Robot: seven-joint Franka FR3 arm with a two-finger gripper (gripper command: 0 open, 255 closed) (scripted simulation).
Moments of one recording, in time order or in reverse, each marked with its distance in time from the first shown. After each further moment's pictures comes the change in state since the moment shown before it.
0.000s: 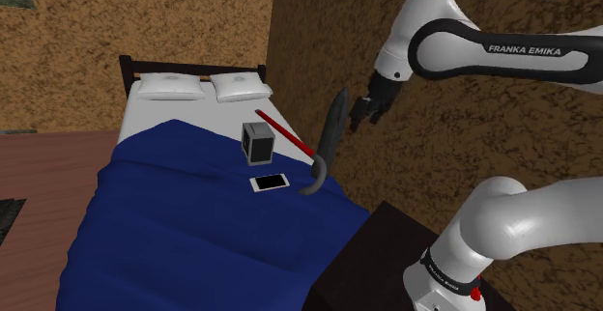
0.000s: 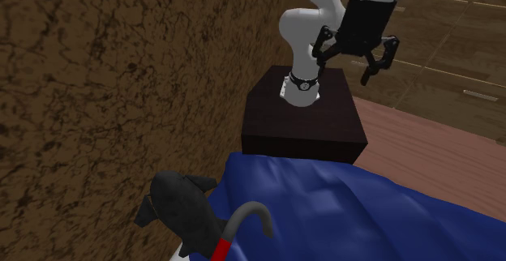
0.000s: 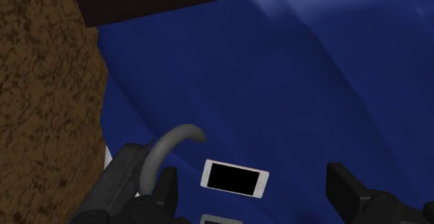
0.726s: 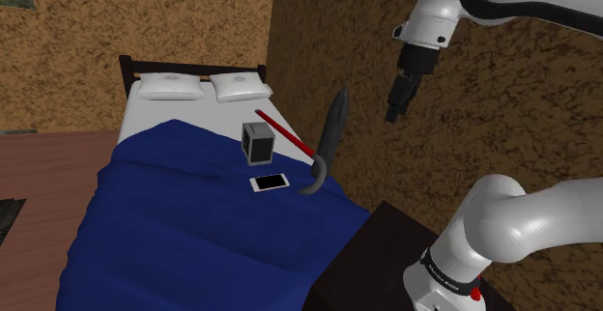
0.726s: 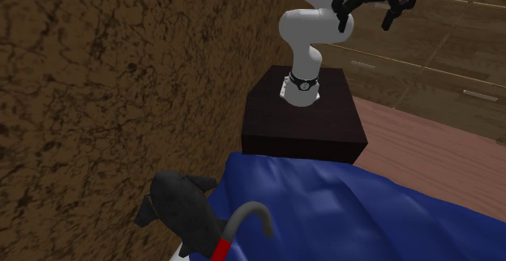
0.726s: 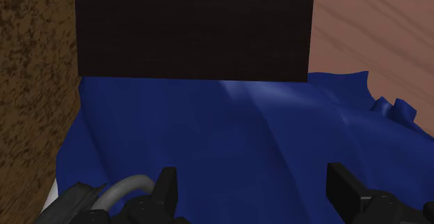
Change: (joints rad) arm 0.112 -0.044 -0.070 0.221 0.069 -0.458 -0.165
